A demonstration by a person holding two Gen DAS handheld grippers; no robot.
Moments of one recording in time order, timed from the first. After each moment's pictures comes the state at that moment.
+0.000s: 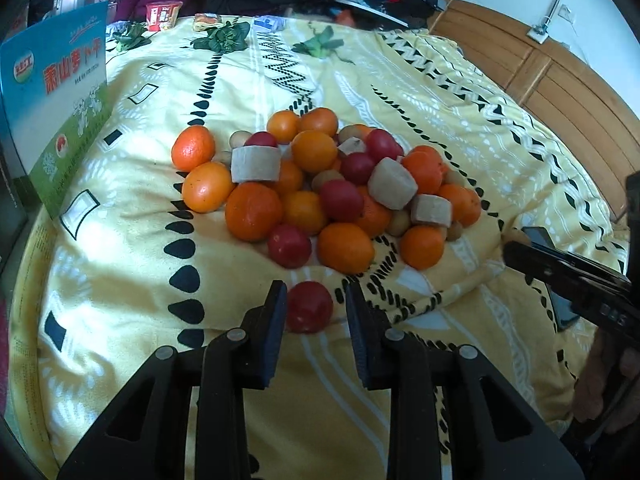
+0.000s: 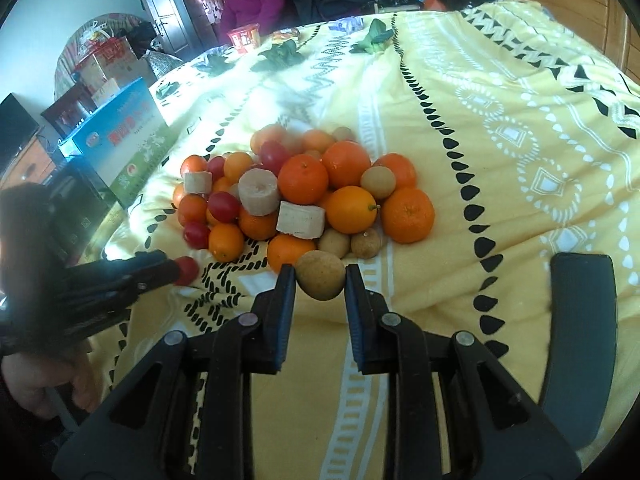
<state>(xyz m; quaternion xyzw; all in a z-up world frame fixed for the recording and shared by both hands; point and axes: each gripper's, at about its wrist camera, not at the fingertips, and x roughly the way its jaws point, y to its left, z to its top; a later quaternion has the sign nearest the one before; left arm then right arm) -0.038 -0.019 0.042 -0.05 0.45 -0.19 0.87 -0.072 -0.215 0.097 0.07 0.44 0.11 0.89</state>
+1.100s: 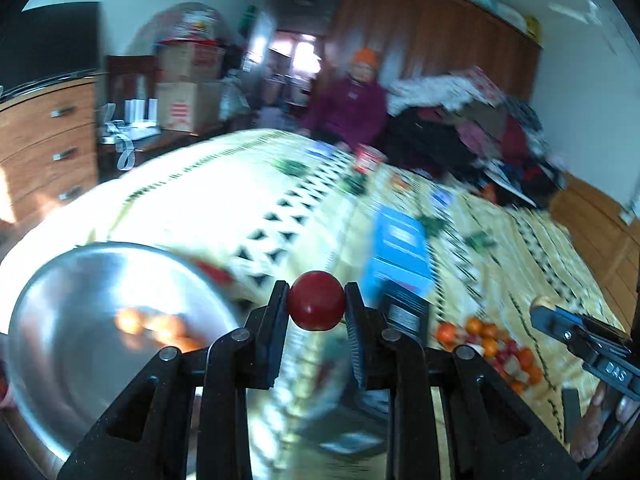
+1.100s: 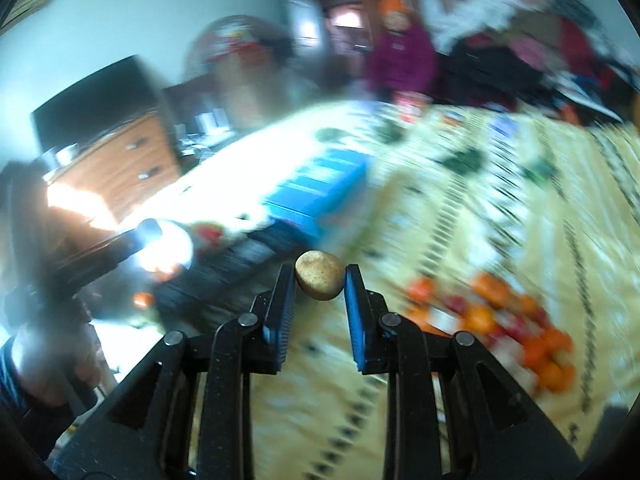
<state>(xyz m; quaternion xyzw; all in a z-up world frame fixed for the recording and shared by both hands) -0.160 0.285 0.230 -0.16 0.25 0.09 0.95 -0.086 0.027 0.247 -0.01 0.31 0.34 0.89</state>
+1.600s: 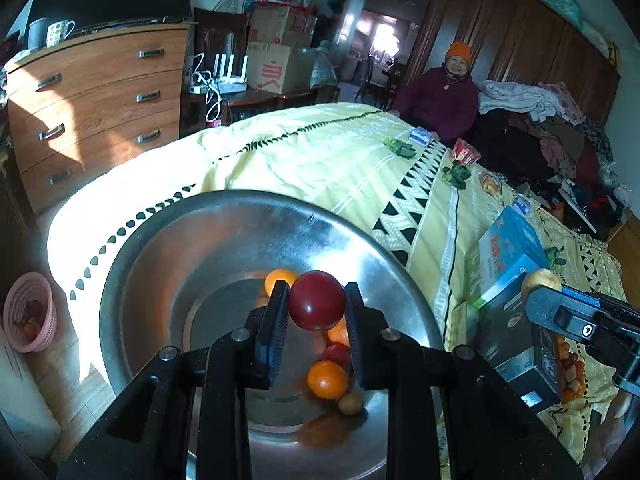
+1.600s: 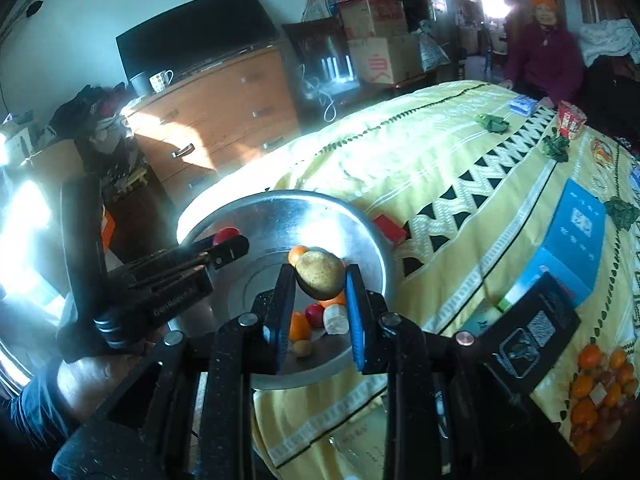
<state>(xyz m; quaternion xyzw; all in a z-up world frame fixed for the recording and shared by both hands) -0.206 0.424 0.165 -0.21 0.32 0.19 0.90 -0.117 0.238 0.237 -0.08 0.38 0.48 0.79</state>
